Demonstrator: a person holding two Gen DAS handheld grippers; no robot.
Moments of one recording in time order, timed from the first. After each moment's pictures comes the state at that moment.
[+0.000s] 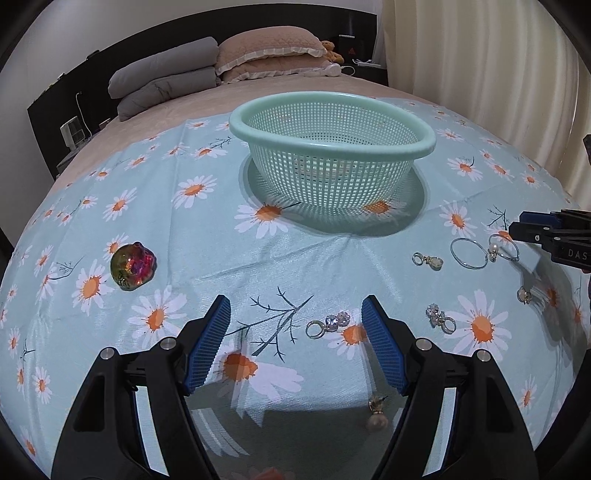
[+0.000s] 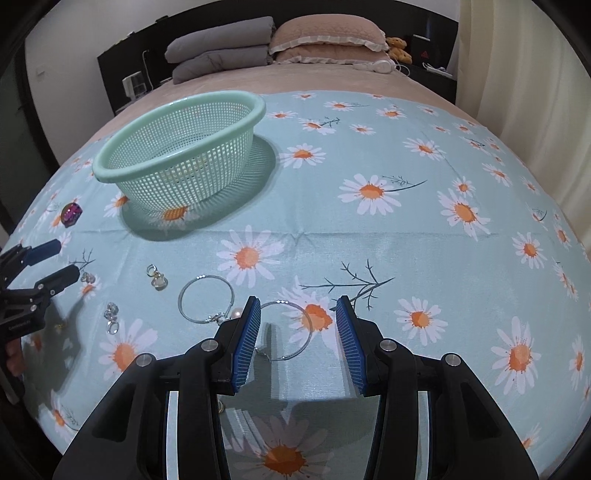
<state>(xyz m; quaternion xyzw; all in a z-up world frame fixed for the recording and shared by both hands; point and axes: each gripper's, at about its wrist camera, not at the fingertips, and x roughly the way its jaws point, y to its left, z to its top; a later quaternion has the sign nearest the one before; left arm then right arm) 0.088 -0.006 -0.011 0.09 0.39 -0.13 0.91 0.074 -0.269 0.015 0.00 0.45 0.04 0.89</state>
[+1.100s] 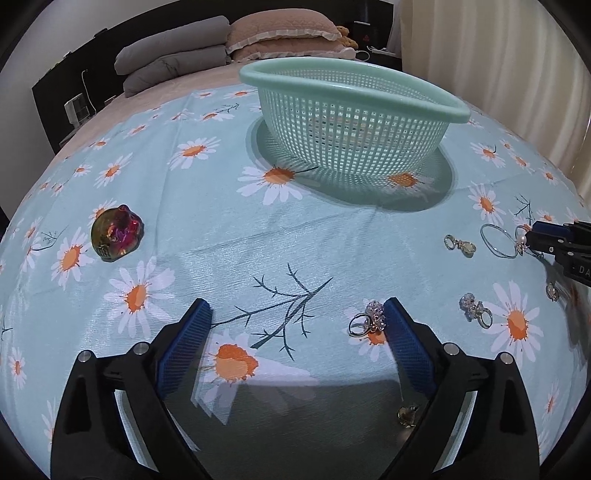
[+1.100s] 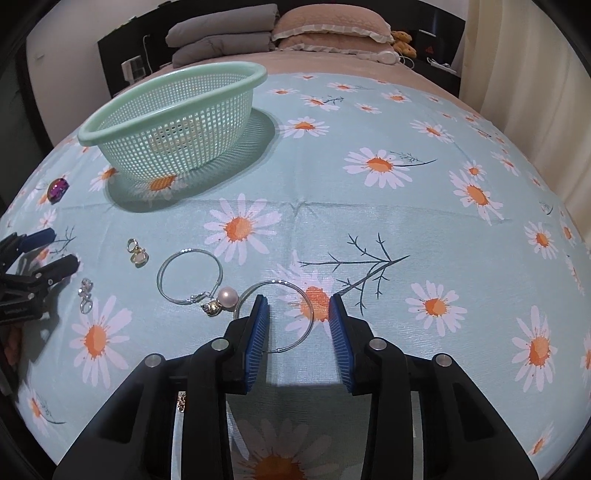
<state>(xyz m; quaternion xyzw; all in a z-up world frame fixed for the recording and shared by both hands) 0.102 -0.003 -0.041 0.07 0.42 -0.11 0.90 0.076 -0.264 -0.010 -0.02 0.46 0.04 0.89</state>
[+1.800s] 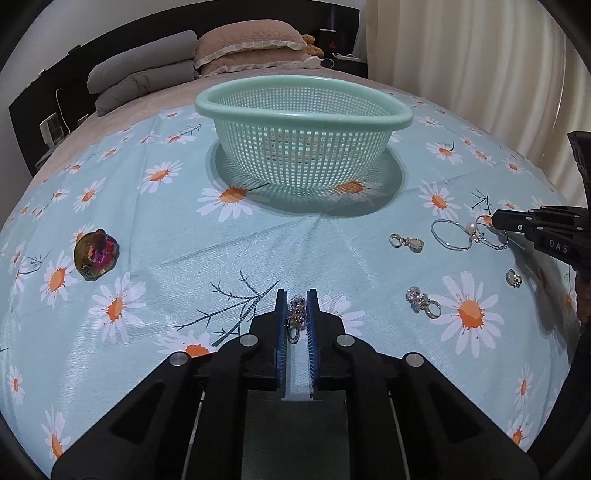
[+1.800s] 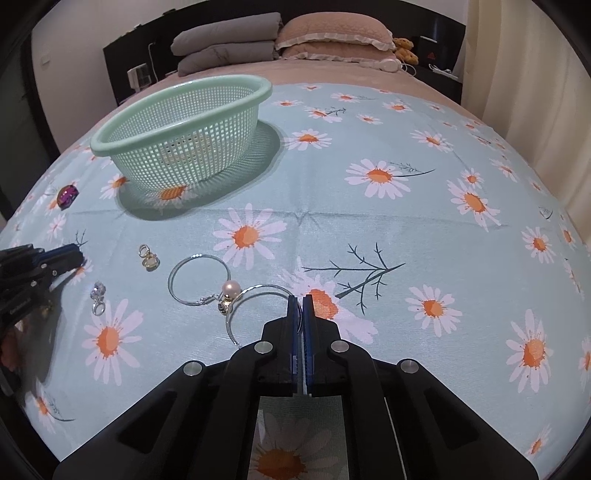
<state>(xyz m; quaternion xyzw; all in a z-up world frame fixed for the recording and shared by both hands) 0.084 -0.020 -0.024 0.08 0.40 -0.18 0.90 0.068 -0.267 0.006 -0.01 0.44 0.05 0.90</state>
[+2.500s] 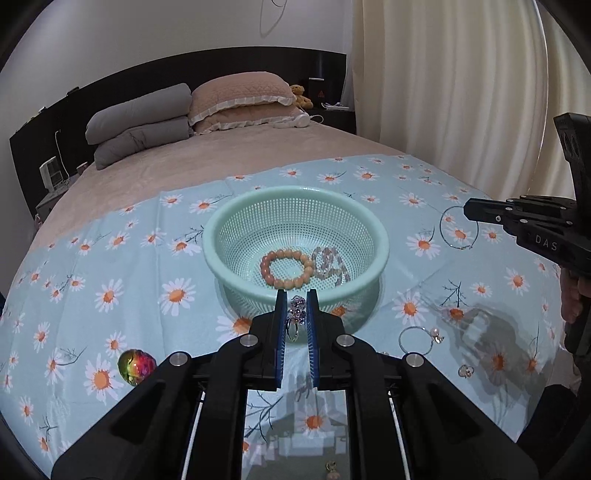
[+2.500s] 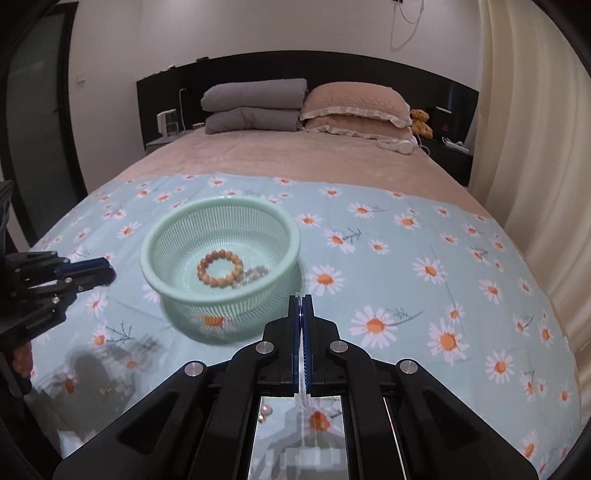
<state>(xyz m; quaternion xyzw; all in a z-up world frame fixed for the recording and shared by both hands) 0.114 -0.030 0.080 0.08 0.32 -0.20 0.92 0.107 -0.237 0.128 -0.05 0.32 0.10 0.94</state>
